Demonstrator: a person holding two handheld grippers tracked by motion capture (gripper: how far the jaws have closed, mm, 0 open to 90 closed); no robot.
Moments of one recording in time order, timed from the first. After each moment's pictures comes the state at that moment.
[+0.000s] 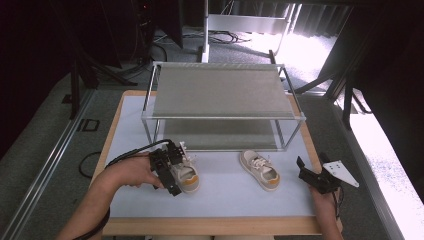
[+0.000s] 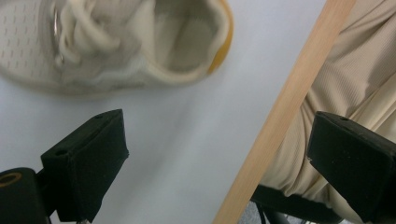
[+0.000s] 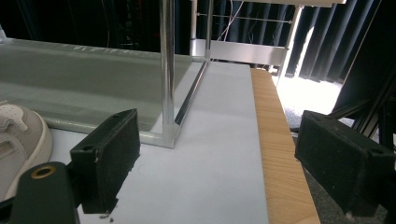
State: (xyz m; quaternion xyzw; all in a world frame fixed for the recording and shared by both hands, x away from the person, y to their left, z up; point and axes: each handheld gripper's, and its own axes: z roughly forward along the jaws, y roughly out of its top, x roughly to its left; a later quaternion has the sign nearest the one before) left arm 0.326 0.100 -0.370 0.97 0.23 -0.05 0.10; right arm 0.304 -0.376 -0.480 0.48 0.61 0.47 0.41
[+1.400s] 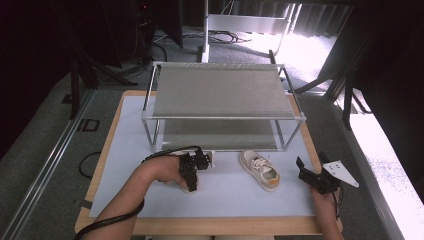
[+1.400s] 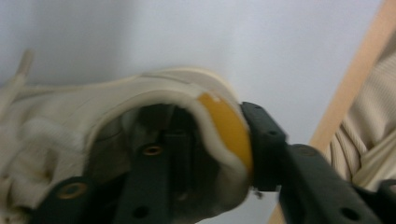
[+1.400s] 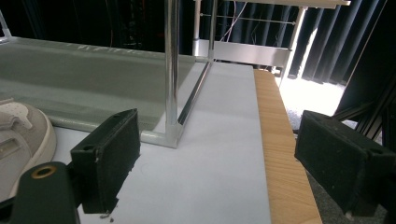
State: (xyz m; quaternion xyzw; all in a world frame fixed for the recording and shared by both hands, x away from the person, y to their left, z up) left arm 0.349 0.035 -0.420 0.99 0.14 -0.08 0.02; right arm 0.303 -0.376 -0.480 0.47 0.62 0.48 0.41
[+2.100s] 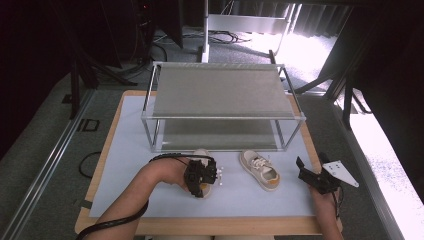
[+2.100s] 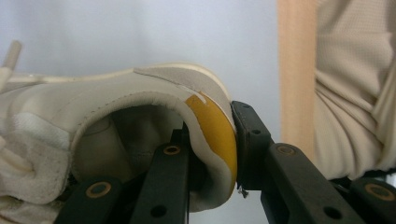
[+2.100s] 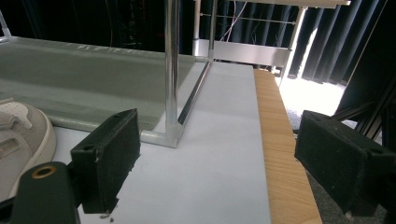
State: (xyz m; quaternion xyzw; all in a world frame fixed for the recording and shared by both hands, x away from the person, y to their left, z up) left arm 0.315 0.014 -0.407 1.00 -0.06 -0.05 0.05; right arm 0.304 -0.376 -0.480 0.47 0.62 0.48 0.41
